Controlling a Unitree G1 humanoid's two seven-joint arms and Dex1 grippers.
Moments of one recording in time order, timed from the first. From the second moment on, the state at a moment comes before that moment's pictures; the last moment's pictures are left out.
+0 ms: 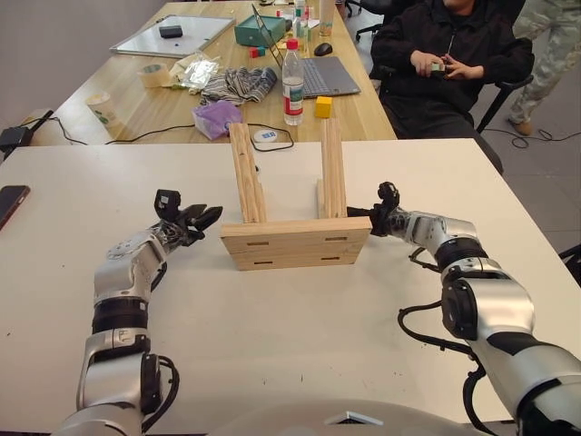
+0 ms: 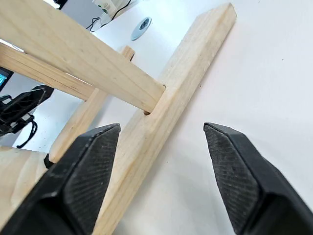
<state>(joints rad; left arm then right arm) -0.33 0.44 0.25 0.38 -0.33 0.33 -0.77 -0.84 -0.29 -0.16 1.12 0.25 0.48 0.90</state>
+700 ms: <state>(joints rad) -0.10 0.65 0.06 0.16 -0.27 -0.02 -1.14 -0.45 -0.56 0.08 0.40 0.25 0.30 1.39</state>
